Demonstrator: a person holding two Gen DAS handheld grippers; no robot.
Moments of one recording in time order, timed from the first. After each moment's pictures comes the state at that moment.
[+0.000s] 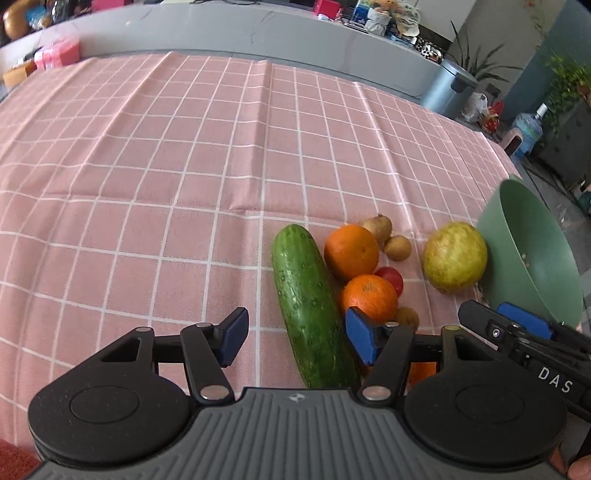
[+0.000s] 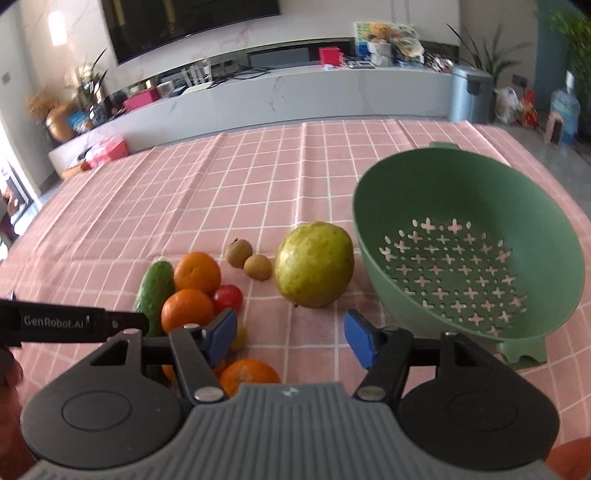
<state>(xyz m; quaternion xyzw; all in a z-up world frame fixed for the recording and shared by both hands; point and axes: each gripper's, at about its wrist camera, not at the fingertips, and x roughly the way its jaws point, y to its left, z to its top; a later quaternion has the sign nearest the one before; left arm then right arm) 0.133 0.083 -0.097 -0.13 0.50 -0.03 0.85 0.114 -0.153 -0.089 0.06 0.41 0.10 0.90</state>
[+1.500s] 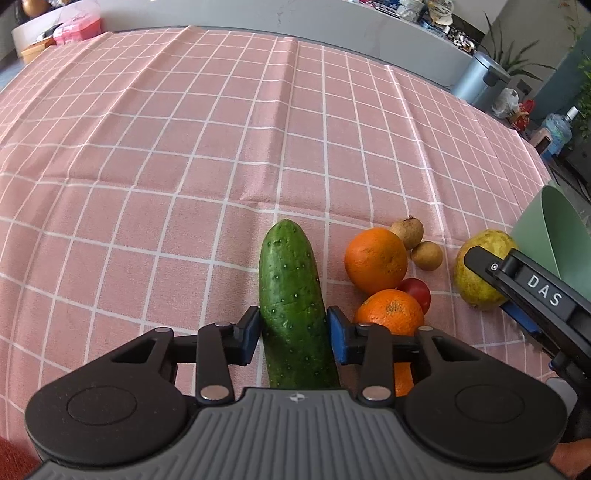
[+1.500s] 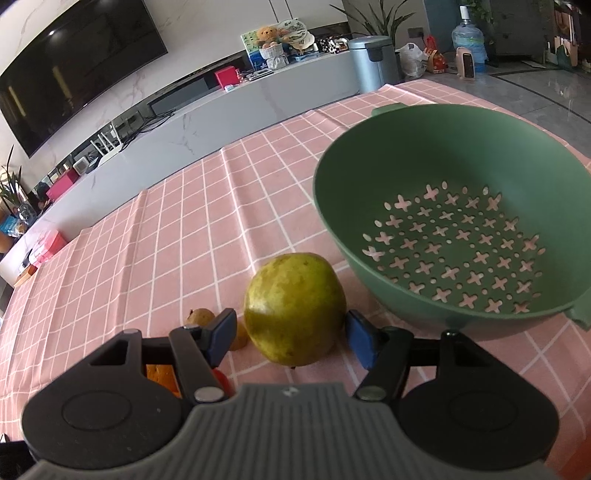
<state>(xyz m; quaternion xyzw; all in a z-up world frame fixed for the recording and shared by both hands) 0.157 0.081 -0.112 -0.13 0.54 0.02 0.83 0.156 -0.139 -0.120 0.18 0.39 -0.04 0.90</state>
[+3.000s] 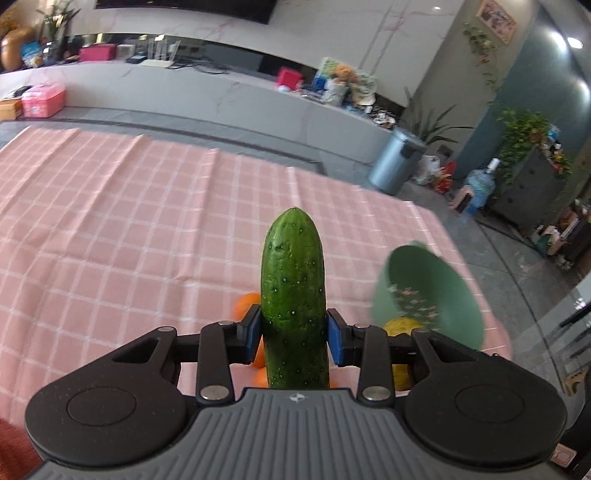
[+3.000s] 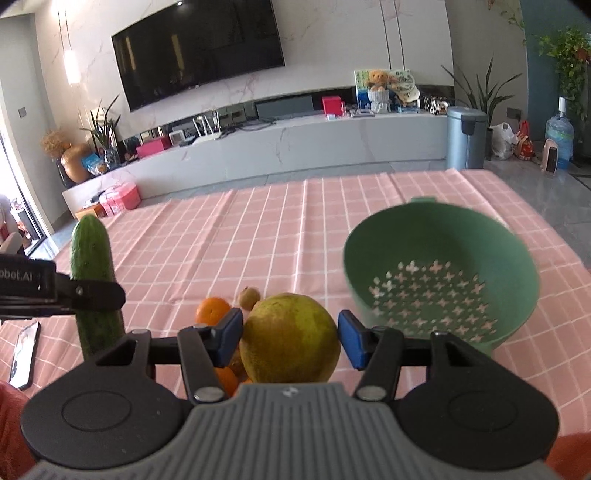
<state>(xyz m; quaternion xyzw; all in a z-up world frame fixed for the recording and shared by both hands) 0.096 0.048 -0.005 -0.15 0.39 -0.07 0.90 0.070 -0.179 -0.045 0.06 0.33 0.12 0.94</state>
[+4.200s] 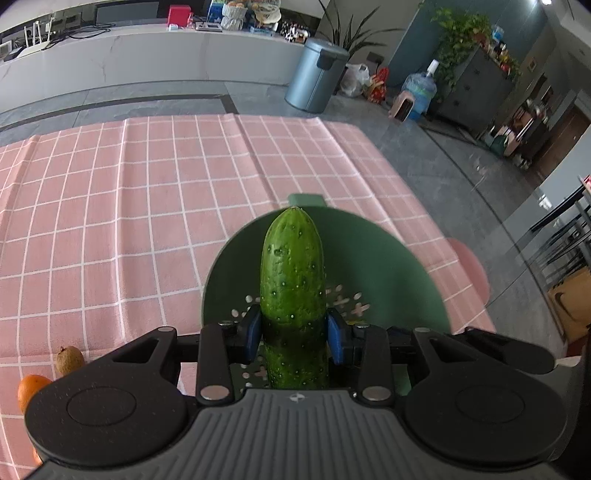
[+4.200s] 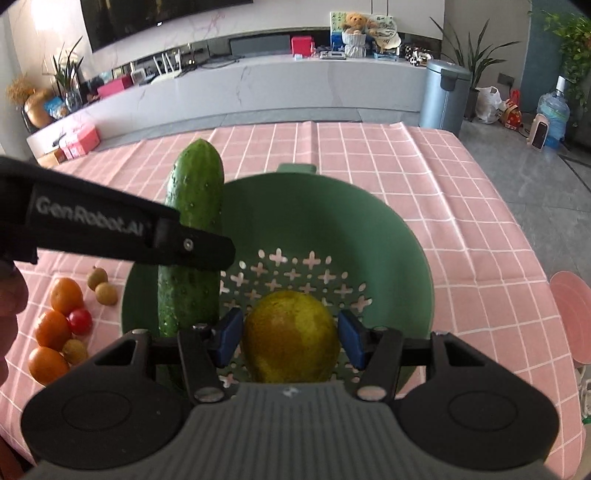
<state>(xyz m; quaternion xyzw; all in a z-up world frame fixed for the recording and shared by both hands) 0.235 -0.120 -0.073 -0.07 0.48 -0.20 0.85 0.182 -0.283 -0.089 -0.01 0.44 0.09 0.89</state>
